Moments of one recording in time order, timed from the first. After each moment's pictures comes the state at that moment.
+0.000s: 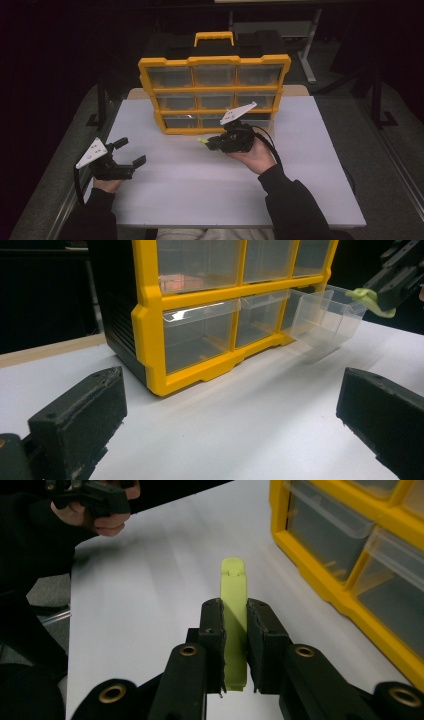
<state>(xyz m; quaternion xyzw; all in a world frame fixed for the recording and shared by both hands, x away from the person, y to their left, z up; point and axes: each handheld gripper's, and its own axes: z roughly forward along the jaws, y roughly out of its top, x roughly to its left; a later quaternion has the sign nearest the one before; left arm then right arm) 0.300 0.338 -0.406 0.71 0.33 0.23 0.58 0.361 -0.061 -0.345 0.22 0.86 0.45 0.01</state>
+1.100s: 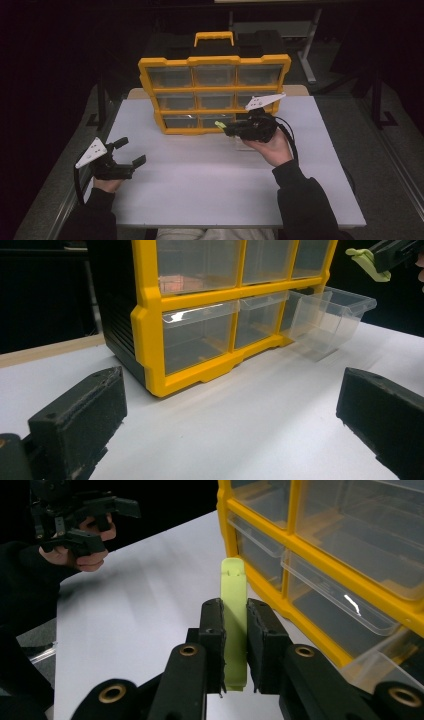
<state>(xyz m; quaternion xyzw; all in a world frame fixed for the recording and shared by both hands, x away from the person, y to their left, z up) 0.301 0.338 -0.405 0.71 0.33 0.23 0.58 0.371 -0.113 -0.326 0.27 0.82 0.50 0.04</state>
